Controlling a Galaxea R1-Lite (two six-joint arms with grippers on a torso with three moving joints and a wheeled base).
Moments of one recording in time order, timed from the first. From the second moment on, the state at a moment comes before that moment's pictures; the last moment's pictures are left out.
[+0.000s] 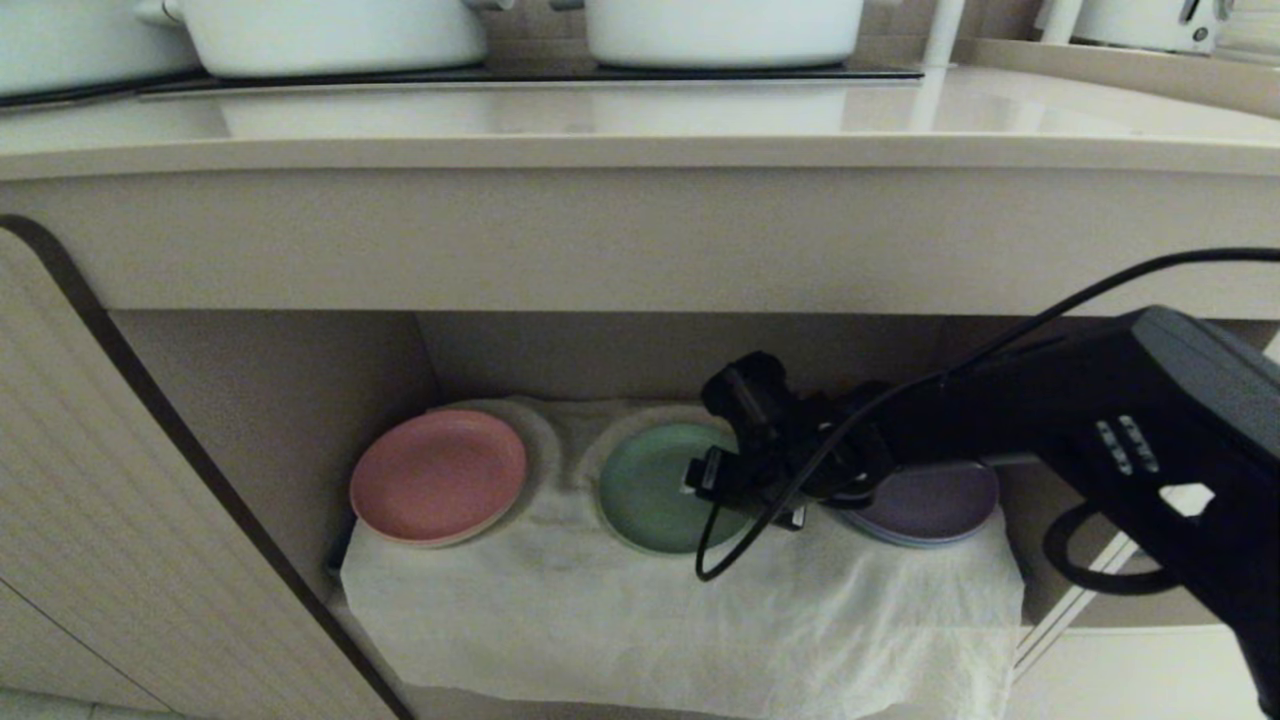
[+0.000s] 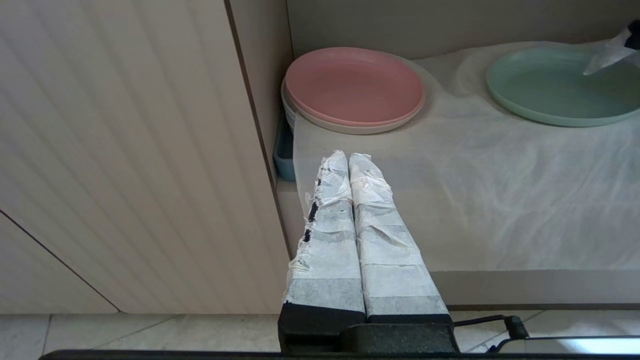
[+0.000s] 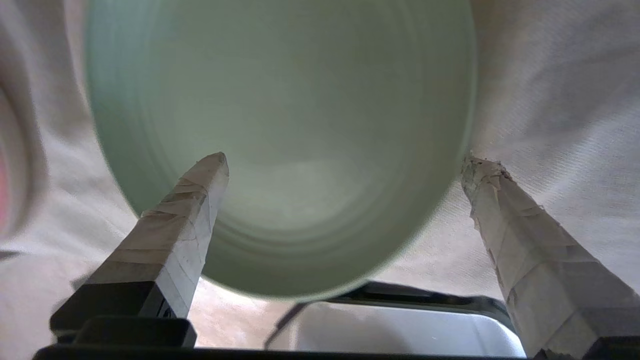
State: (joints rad) left arm 0.00 0.00 0.00 0.00 -0.02 0.05; right arm 0.64 2.27 -1.54 0.17 -0.15 0.81
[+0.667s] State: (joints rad) left arm 0.00 0.00 0.00 0.00 -0.02 0.05; right arm 0.64 2.31 -1.60 0.17 -0.15 0.83
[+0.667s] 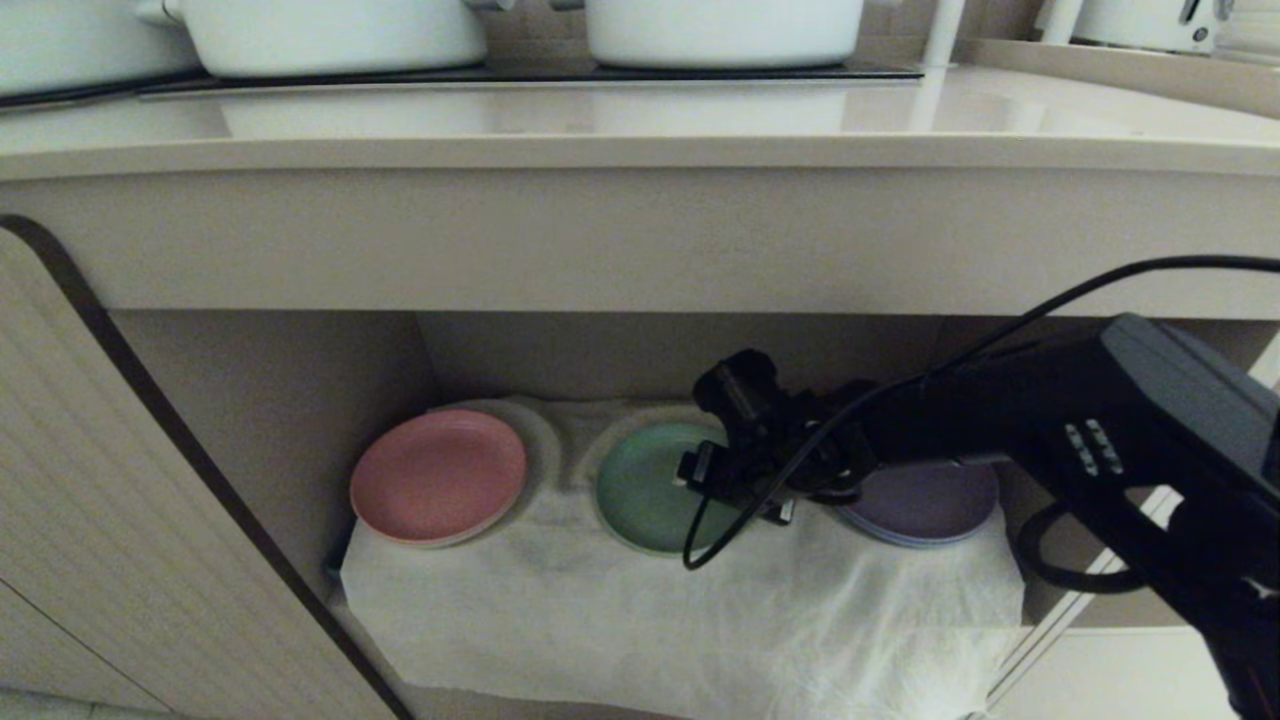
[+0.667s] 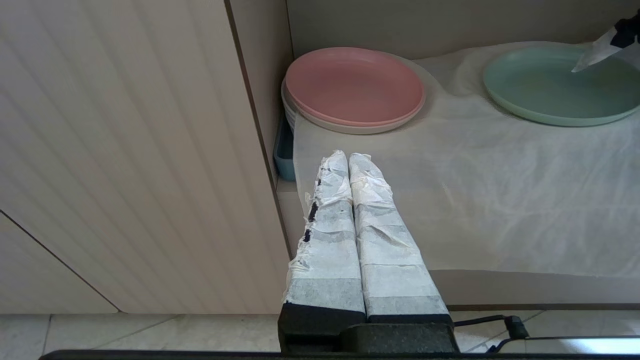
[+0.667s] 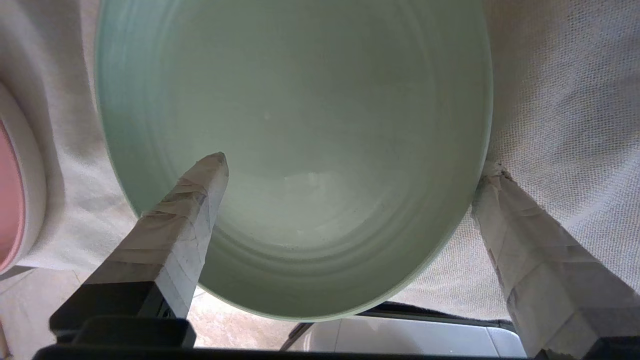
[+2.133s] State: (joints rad) left arm 0.00 0.00 0.00 0.00 -0.02 0.05; right arm 0.65 2.31 -1.58 0.23 -0.17 0.82
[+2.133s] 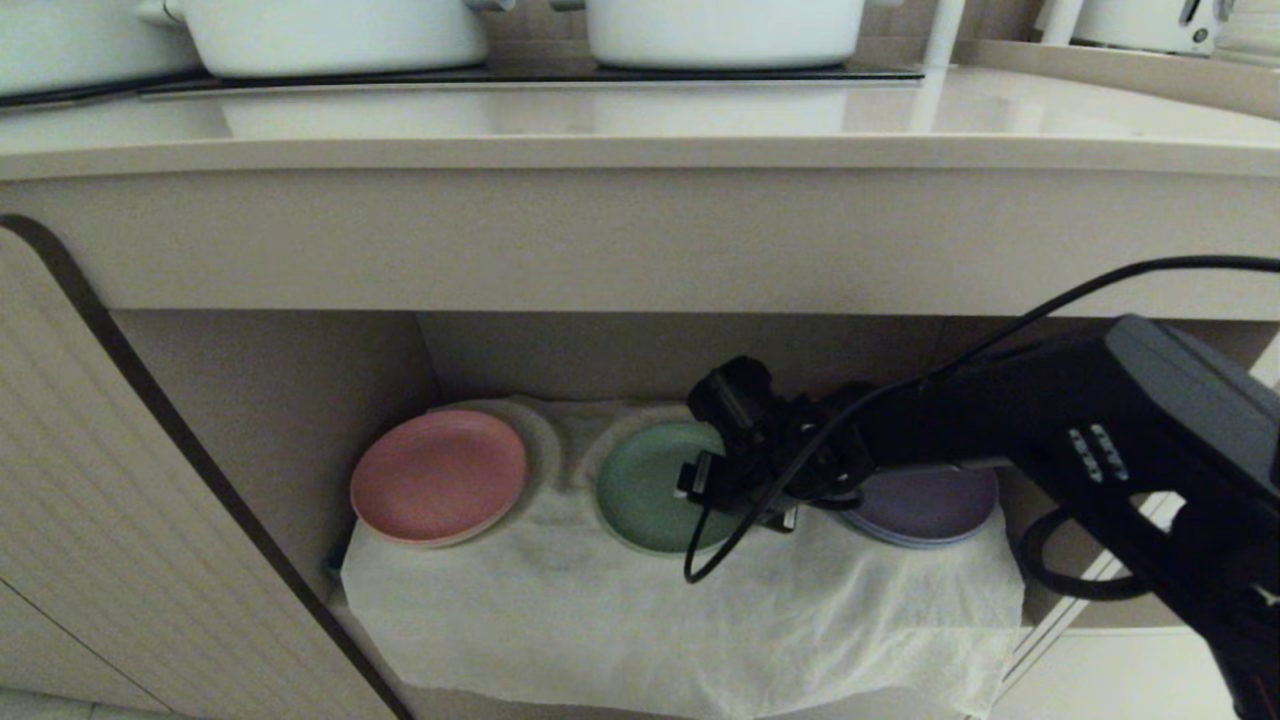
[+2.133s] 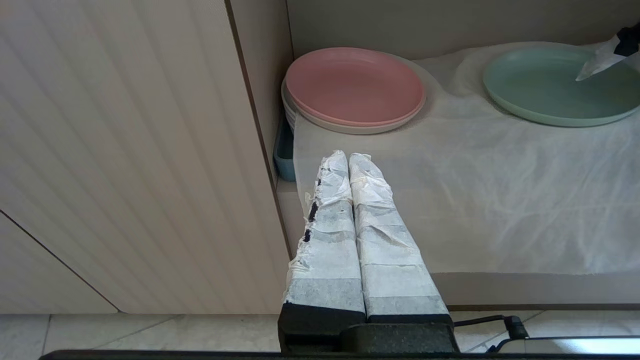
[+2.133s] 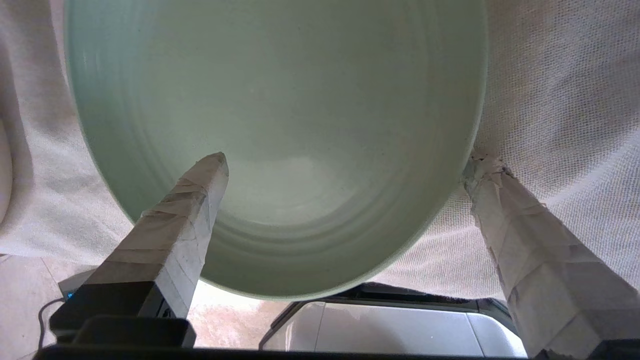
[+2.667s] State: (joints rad) left arm 0.00 0.00 0.00 0.00 -0.02 0.06; right arm 0.65 2.32 -1.58 0.24 -0.18 0.82
